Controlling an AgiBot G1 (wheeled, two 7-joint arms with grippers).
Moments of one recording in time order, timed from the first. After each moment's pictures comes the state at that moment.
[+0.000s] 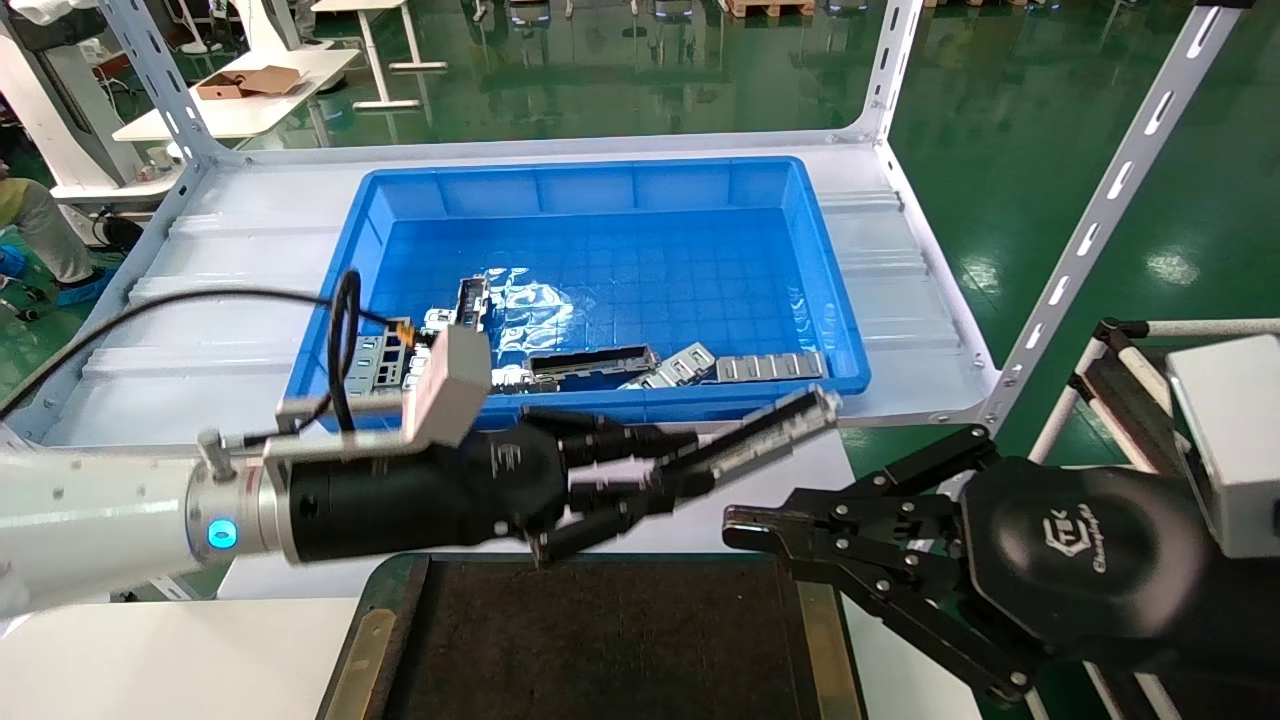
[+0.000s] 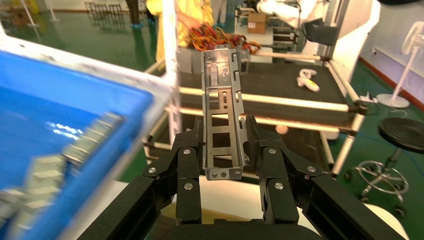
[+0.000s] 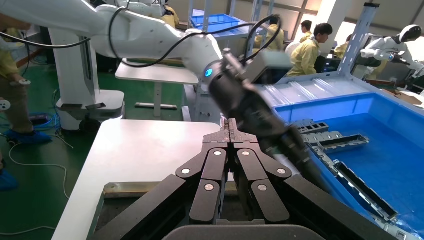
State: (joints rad) left arm -1.35 0.94 0.83 -0.80 0.71 1.25 0.02; right arm 1.09 -0.58 -0.35 1.28 -0.68 -1.47 0.15
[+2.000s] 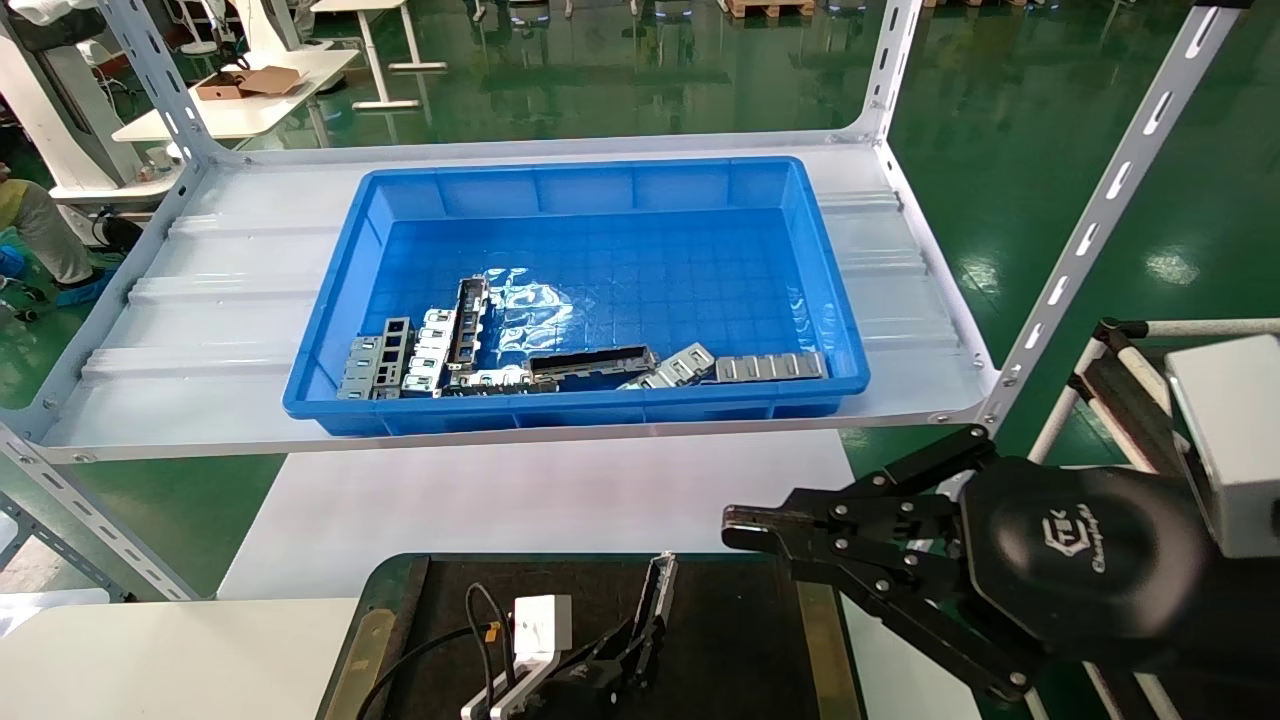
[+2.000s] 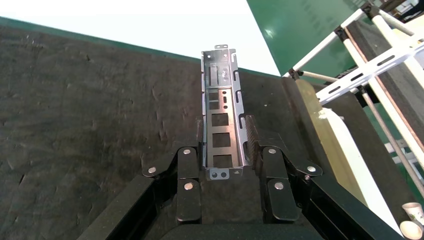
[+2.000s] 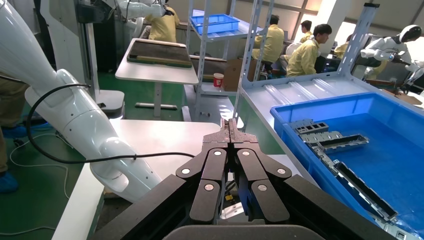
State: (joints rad) left arm -0.75 1.19 1.05 -1.18 0.74 -0.20 -0.42; right arm 1.09 -0.58 -0.36 1.28 -0.68 -1.47 0.15
